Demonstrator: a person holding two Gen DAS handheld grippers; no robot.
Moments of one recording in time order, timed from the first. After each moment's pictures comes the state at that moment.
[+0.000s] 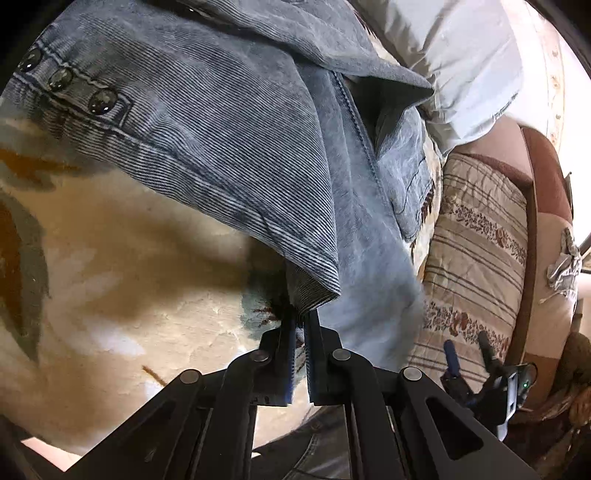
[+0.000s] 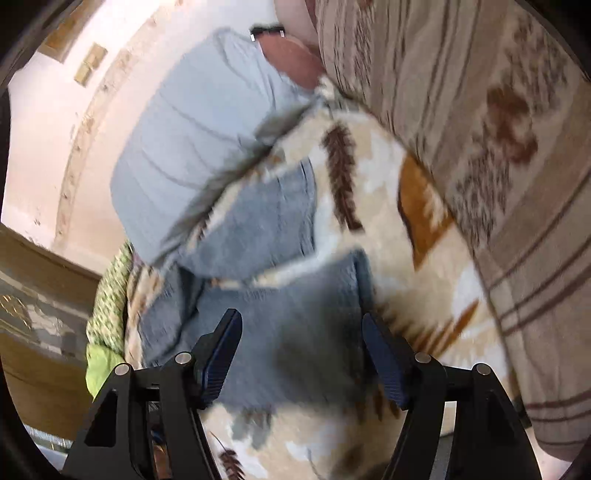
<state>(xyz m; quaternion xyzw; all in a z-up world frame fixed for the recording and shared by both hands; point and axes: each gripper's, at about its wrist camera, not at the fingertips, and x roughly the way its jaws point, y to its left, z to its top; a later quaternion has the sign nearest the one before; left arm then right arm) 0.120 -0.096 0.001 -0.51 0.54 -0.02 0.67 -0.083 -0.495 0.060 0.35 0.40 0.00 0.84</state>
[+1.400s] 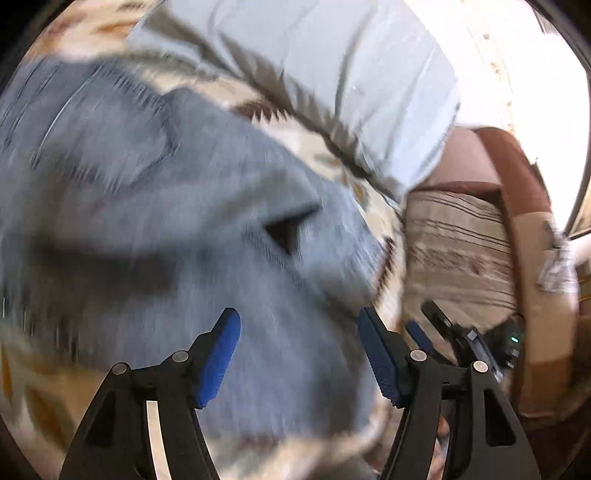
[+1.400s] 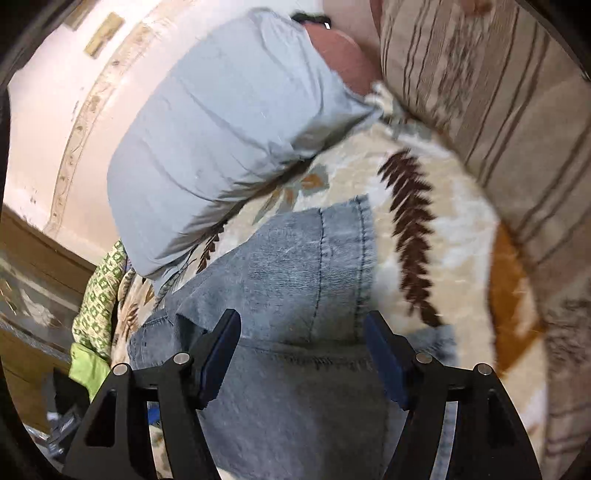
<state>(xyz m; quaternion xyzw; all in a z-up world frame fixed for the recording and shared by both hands) 0.186 -0.103 0.041 -0.40 0.46 -0.04 0.80 0.063 -0.461 0.041 0.31 0.41 0.02 0.85</state>
